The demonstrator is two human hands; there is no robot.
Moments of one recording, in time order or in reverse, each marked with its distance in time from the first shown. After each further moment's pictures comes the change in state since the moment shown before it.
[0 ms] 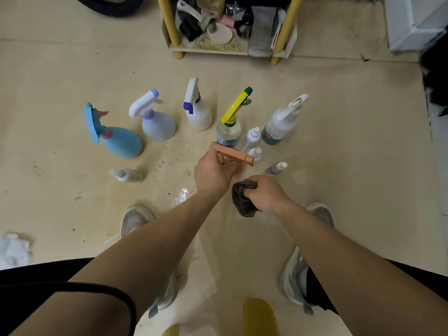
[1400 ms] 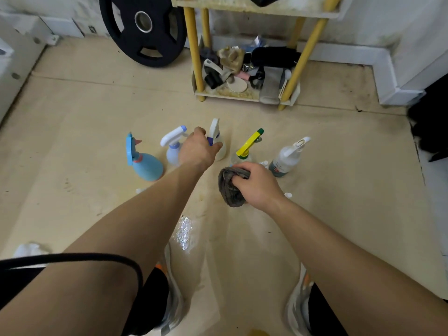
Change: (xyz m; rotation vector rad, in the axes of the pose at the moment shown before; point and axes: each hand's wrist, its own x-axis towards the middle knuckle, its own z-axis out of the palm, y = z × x) left_hand 0.078 0.046 -0.110 0.244 0.068 -0.038; right_hand -0.036 -0.112 -0.027 0.113 0.195 -0.312
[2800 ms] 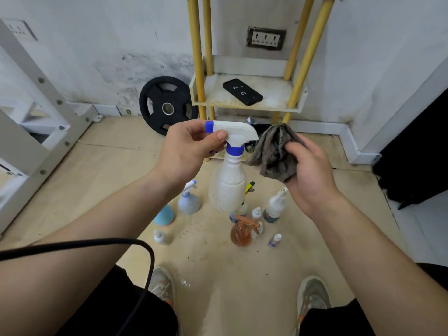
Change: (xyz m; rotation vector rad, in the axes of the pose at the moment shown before) left_hand -0.168 0.102 -0.230 -0.771 0.053 0.479; right_hand -0.111 -0.144 -0.135 0.899 0.287 -0.245
